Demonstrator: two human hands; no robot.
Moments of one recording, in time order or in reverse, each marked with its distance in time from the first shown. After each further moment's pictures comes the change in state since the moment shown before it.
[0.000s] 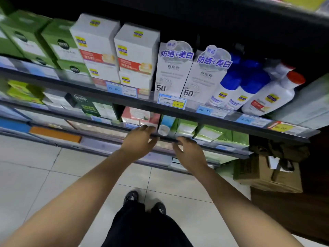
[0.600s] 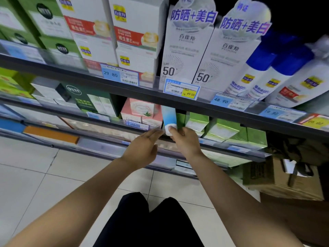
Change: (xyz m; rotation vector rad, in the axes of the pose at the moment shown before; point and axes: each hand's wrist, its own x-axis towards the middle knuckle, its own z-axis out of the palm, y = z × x) left_hand -0.003 -0.031 0.059 -0.099 0.048 0.201; right_hand 0.058 -0.009 0.048 0.507 0.049 0.287
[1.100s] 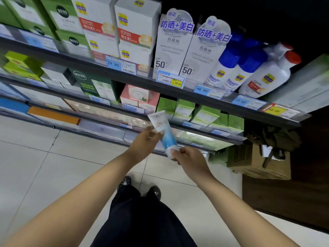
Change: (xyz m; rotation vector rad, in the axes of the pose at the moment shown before) left_hand -0.043 0.083 -0.027 -0.794 -0.116 -0.545; right_hand -0.142 0.015 -0.077 -0.012 -0.231 0.075
